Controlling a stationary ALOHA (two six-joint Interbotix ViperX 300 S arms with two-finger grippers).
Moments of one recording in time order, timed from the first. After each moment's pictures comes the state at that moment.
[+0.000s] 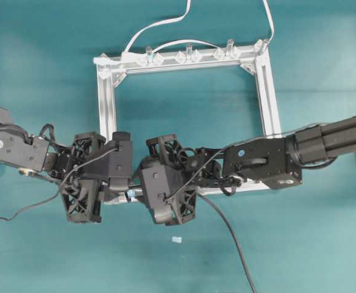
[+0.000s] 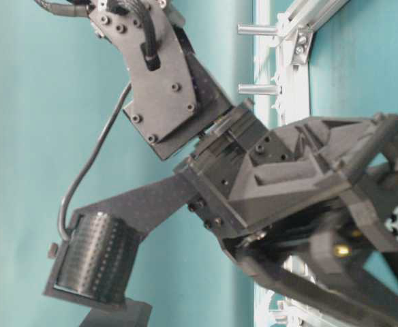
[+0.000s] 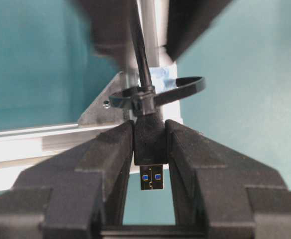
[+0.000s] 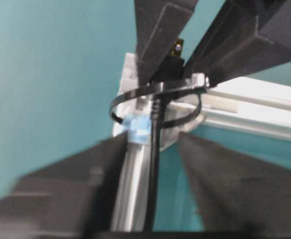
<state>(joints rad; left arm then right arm) -0.22 -0.08 0.77 -0.06 0.39 -0.21 0.15 0.36 0.30 0.46 -0.08 -0.45</state>
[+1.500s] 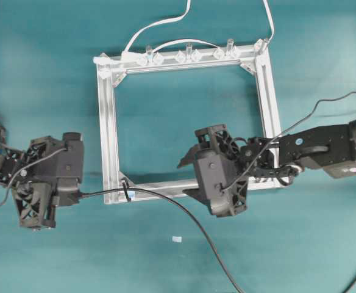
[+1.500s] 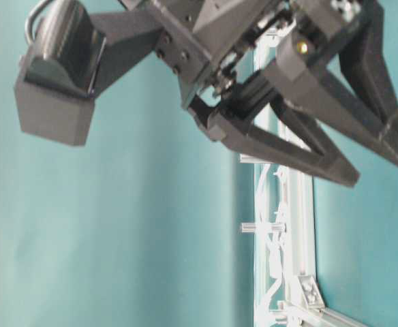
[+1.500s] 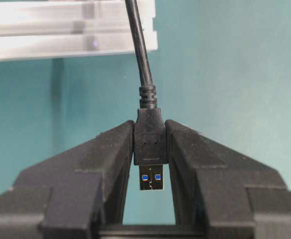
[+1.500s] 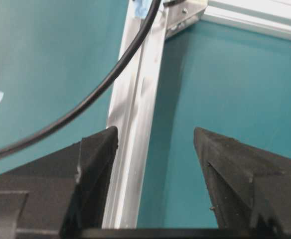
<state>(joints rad) -0.33 -0.33 0.98 -0.06 0.41 -0.36 0.15 0.10 0.62 0.45 -0.08 -0.45</state>
